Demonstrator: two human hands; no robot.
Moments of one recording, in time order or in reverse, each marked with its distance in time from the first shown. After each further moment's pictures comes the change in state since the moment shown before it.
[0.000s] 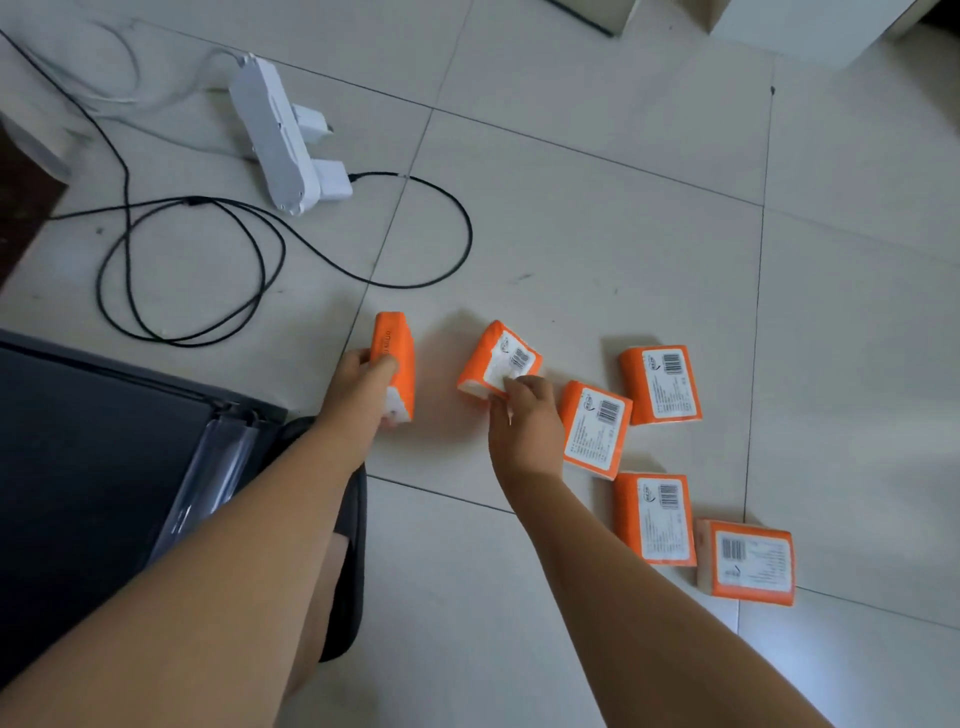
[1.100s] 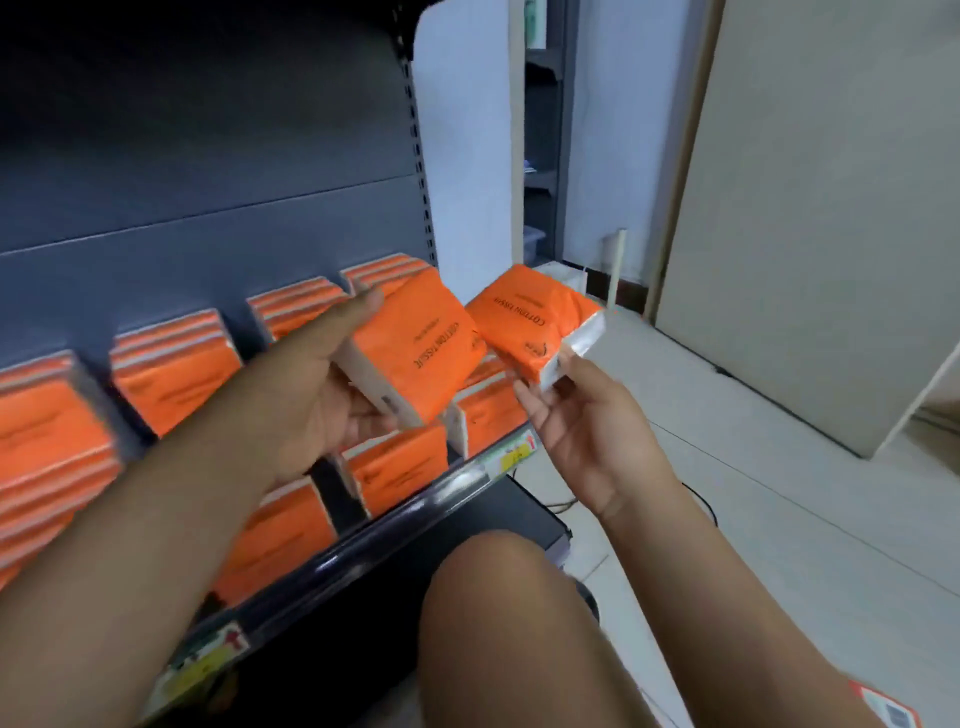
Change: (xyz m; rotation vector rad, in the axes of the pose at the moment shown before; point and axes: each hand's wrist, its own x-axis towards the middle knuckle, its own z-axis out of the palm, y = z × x) left_hand -0.552 0.131 -0.307 -0.543 0.268 0.579; right_hand -0.221 -0.419 -0.278 1.615 -1.083 -0.084
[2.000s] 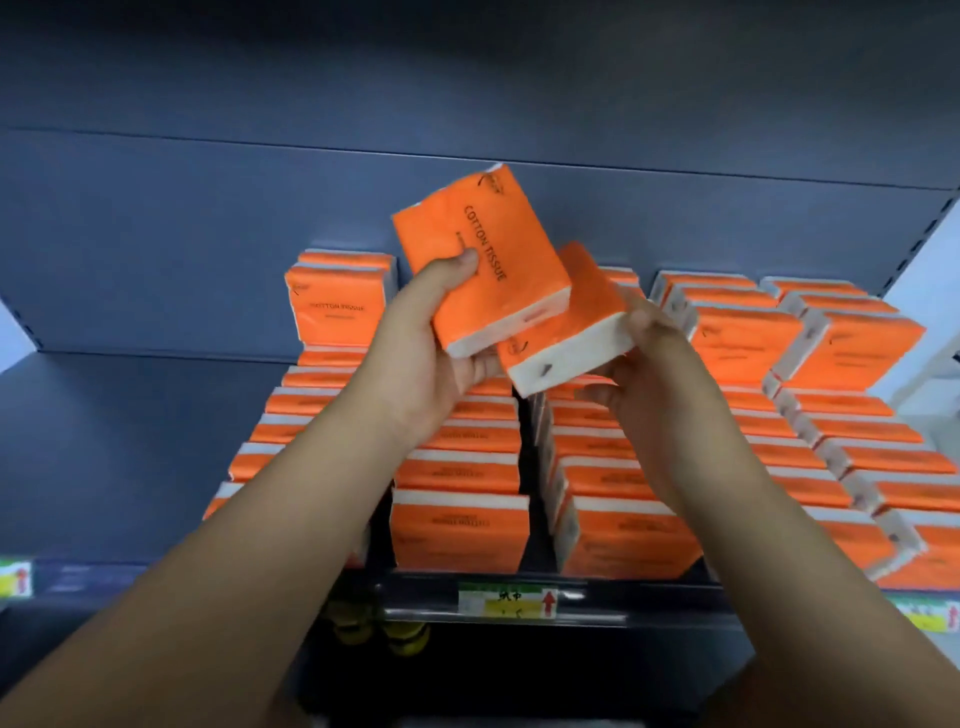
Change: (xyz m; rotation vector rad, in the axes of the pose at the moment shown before) left_hand -0.065 -0.012 -0.249 -0.456 0.380 0.432; right_hand 0.036 0.228 0.197 -0.622 -0.650 0.174
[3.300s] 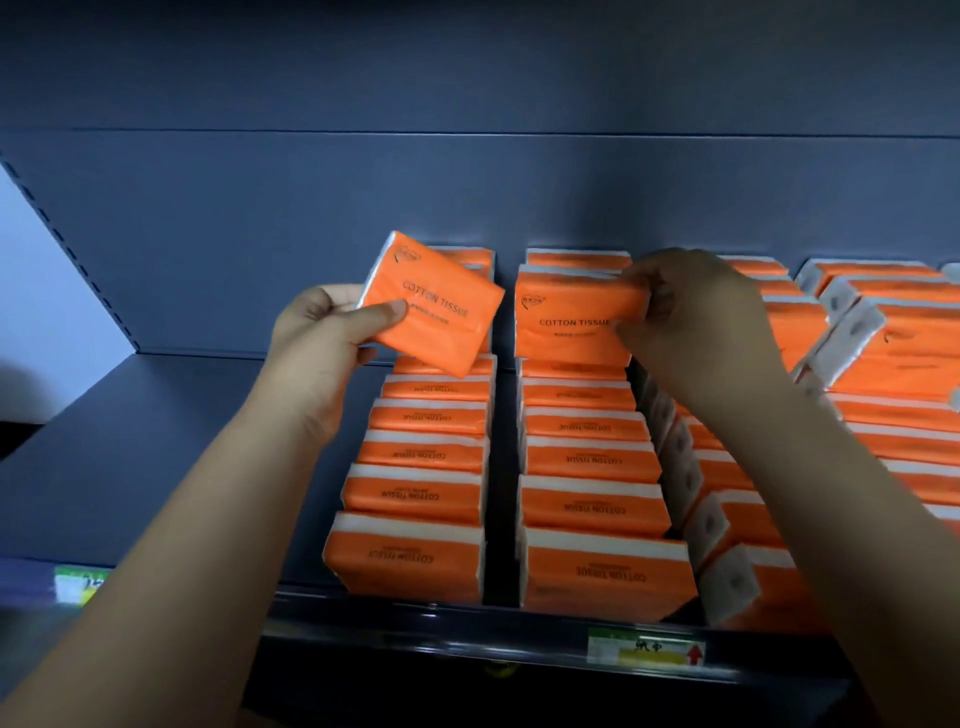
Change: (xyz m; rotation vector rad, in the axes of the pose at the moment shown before) left_hand 0.010 0.070 -0.174 0.528 0.504 0.191; right_hand 0.088 0.030 0.057 -1.198 0.123 -0.462
